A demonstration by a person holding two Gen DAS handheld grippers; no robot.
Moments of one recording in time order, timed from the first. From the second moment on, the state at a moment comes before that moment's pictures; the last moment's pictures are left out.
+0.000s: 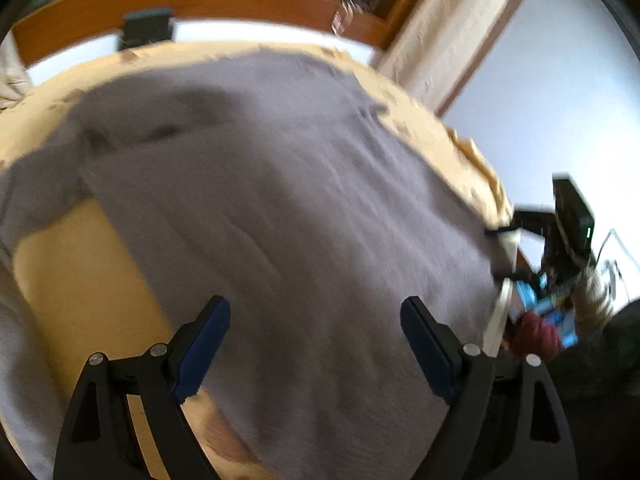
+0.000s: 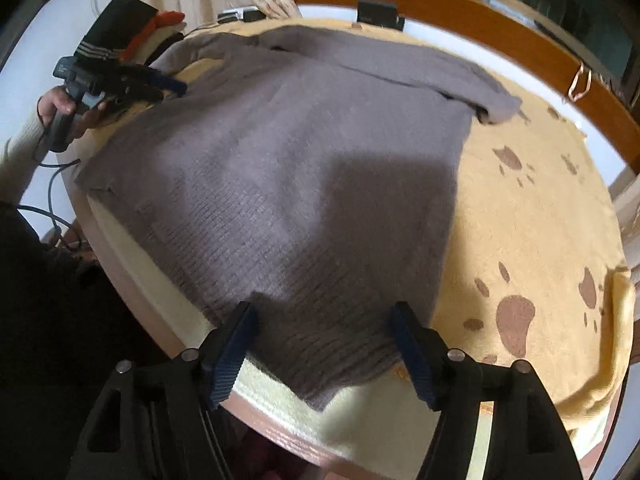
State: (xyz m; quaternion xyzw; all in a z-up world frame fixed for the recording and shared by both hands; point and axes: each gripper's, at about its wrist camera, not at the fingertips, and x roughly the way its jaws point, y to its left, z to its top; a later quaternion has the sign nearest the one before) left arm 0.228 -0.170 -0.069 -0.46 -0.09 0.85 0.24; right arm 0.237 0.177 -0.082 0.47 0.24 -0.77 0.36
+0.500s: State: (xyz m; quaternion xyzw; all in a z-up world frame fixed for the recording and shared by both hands) left arm 0.111 -0.293 -0.052 -0.41 -0.25 0.87 0.09; right arm 0.141 0.087 -0.021 0.40 0.20 -0.83 0.34
